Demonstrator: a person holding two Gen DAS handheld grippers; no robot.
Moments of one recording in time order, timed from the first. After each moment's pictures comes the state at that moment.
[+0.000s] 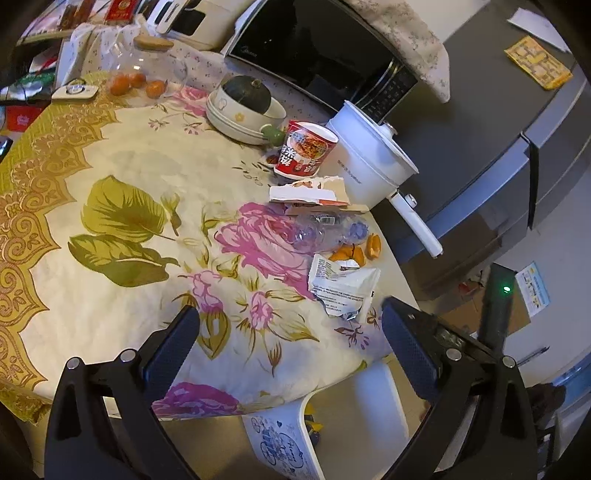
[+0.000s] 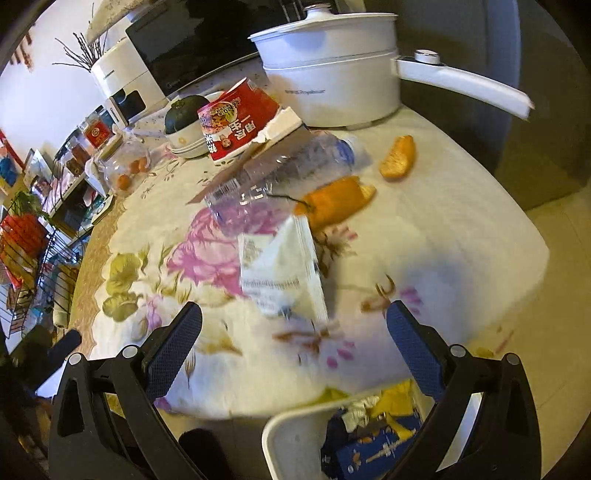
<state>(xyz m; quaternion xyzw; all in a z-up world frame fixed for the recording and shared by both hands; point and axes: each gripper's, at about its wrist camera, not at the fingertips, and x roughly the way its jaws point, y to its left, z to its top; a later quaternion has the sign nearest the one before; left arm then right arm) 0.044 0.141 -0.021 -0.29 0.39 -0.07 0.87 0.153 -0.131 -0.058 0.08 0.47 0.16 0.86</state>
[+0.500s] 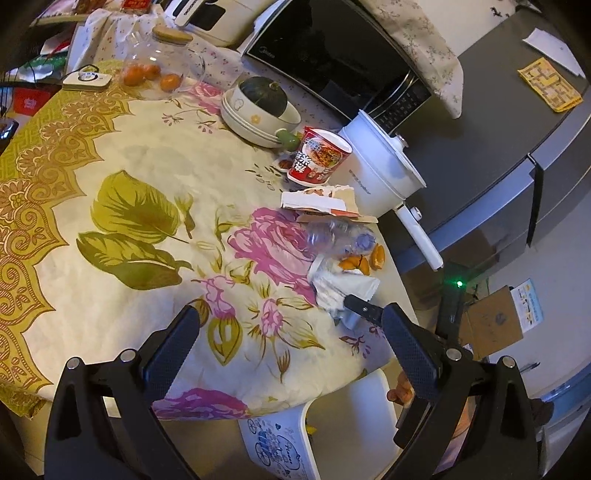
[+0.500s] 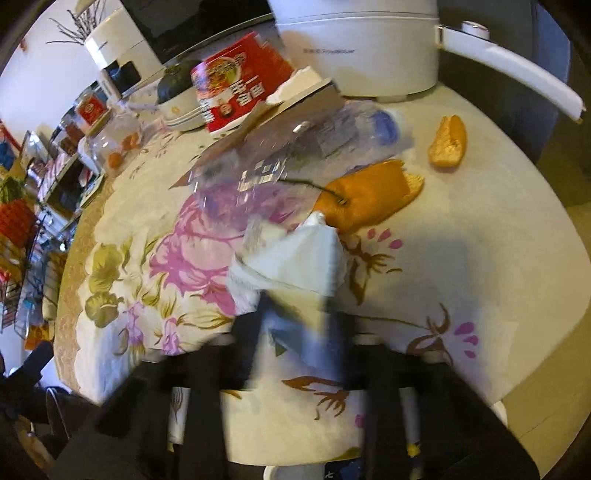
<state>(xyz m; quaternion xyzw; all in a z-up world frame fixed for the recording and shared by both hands) 0.047 0.162 -0.026 -0.32 0.38 -0.07 0.86 0.181 -0.103 -0.091 0.07 0.50 0.19 0.84</state>
